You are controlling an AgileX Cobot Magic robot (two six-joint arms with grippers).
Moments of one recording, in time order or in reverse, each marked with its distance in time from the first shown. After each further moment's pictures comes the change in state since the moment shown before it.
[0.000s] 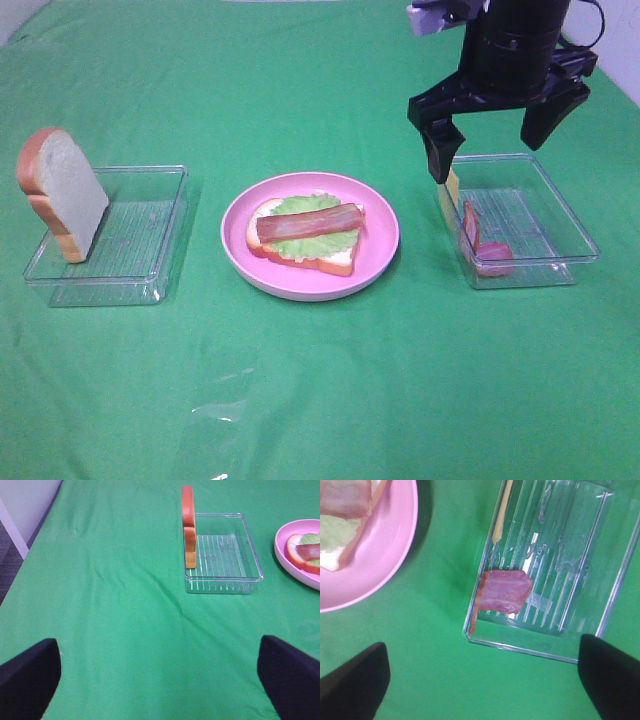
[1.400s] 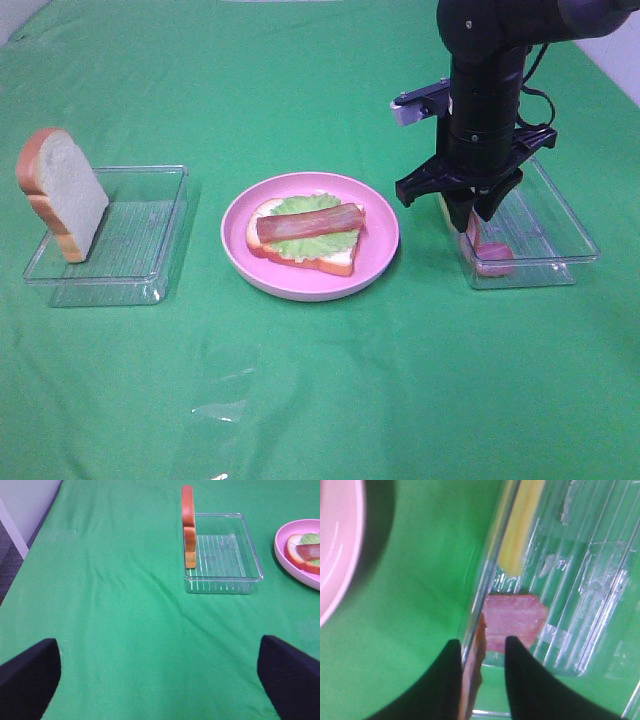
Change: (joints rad) left arm 0.000 0.000 0.000 0.000 0.000 0.000; right arm -0.001 0.173 0.065 -0.086 -0.150 0.063
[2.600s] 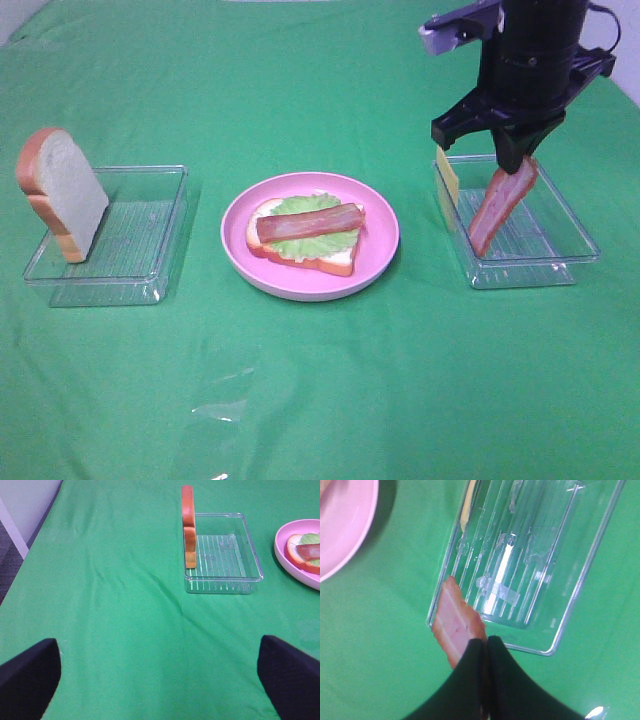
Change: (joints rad) left arm 0.000 0.000 0.000 0.000 0.000 0.000; right arm 0.000 -0.231 0.000 -0.012 0.134 -0.087
